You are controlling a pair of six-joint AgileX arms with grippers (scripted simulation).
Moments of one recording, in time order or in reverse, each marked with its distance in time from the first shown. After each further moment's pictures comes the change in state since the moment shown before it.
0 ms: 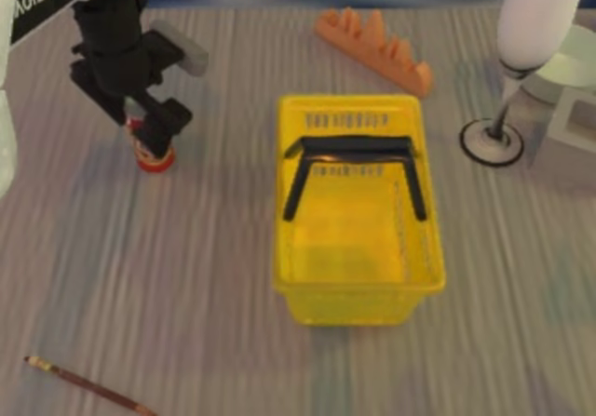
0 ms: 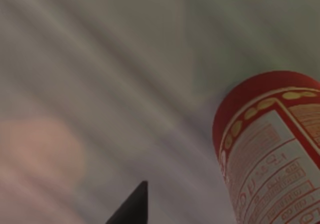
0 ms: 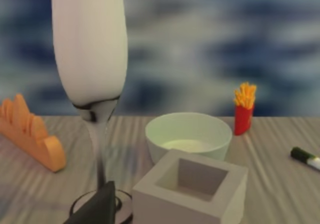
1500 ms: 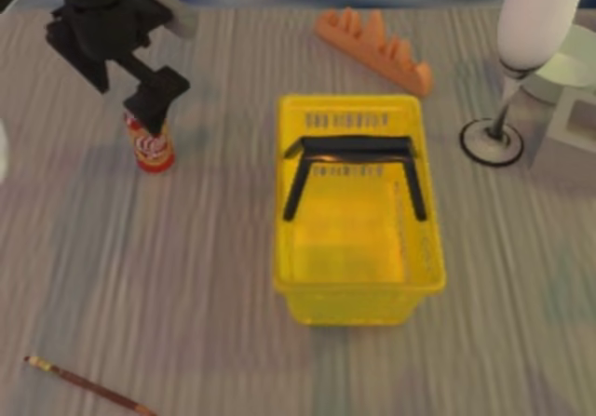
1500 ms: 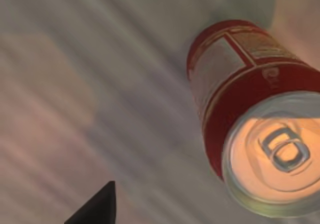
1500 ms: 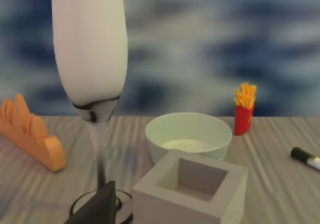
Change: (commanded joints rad) left arm -0.002 -0.038 0.155 -0.201 0.005 -0.015; right arm 0.000 0.000 0.000 0.000 0.000 0.000
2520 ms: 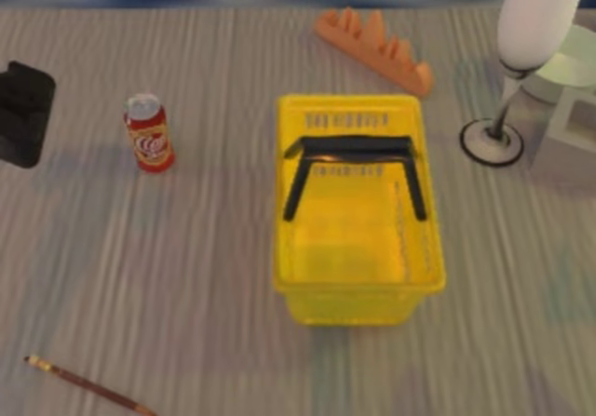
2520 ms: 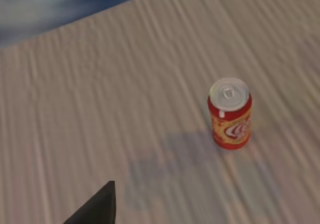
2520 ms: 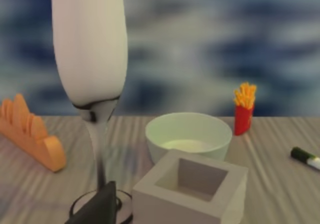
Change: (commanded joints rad) left arm 0.068 -1.473 -1.318 0.801 0.043 -0.325; right arm 0.000 0.000 0.000 0.000 0.000 0.000
